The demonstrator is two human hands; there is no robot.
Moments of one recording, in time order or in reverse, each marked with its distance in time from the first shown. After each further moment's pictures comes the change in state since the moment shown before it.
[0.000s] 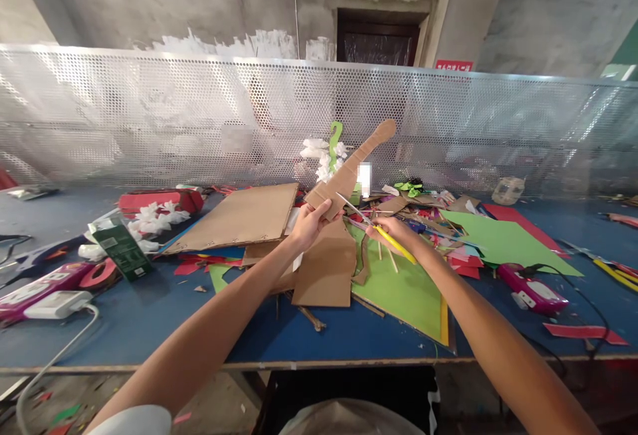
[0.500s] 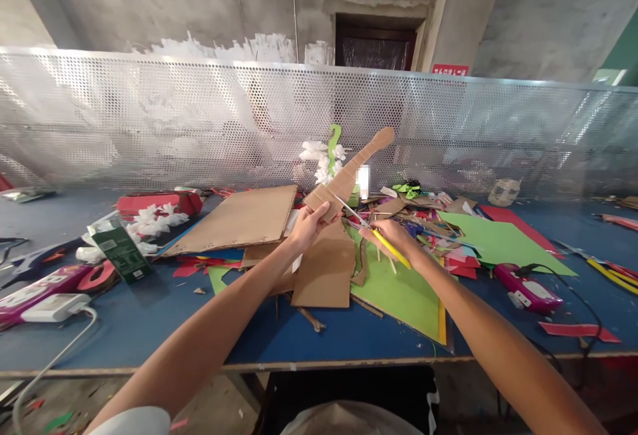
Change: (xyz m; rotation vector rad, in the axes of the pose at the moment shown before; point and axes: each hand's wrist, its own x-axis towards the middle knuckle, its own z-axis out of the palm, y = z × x) left_hand 0.003 -0.003 -0.004 -0.025 0.007 -0.008; right_hand -0.006 -0.014 0.009 -0.093 0.103 0.042
